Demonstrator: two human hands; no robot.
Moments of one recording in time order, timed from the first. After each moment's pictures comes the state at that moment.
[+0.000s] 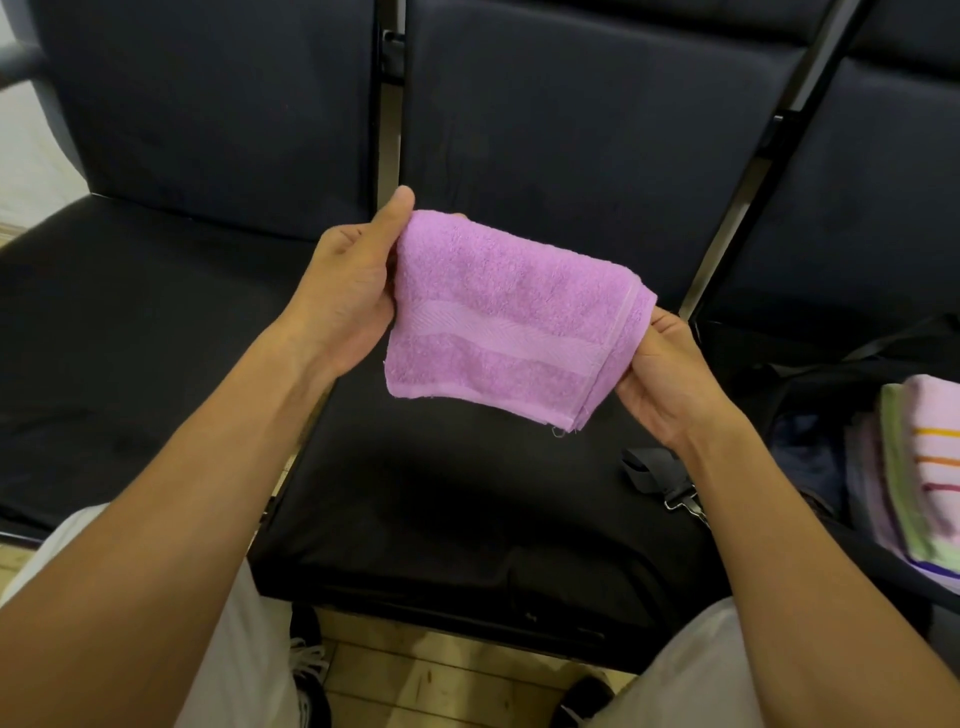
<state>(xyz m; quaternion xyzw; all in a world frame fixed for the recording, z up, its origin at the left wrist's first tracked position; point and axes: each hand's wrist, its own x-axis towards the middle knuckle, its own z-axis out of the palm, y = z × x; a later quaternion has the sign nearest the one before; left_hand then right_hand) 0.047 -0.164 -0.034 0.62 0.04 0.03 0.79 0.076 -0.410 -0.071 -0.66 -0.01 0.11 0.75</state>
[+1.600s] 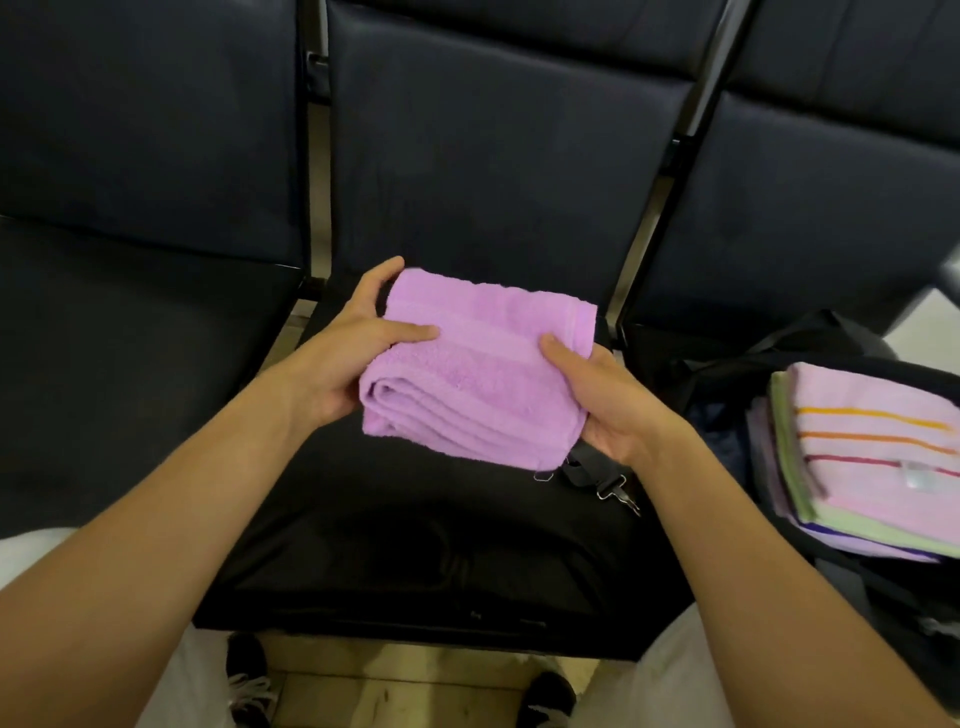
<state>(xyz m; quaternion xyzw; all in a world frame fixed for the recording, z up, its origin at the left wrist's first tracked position) 0.052 -0.198 -0.061 0.63 0.05 -0.13 0.76 0.058 -0.434 -0.063 -0.66 0.06 0.22 0.72</state>
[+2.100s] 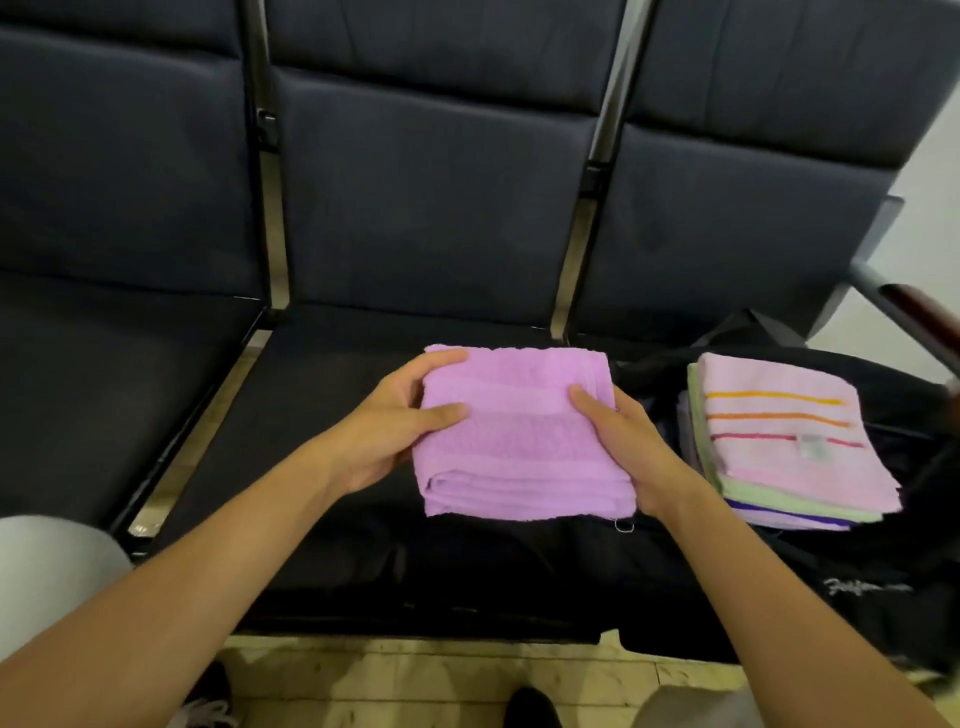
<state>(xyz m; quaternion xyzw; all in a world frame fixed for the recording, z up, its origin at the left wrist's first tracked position) 0.010 -0.295 -0.082 0.64 -0.03 -0.19 0.75 0.007 -0.544 -0.072 -0.73 0.08 0.11 0.67</state>
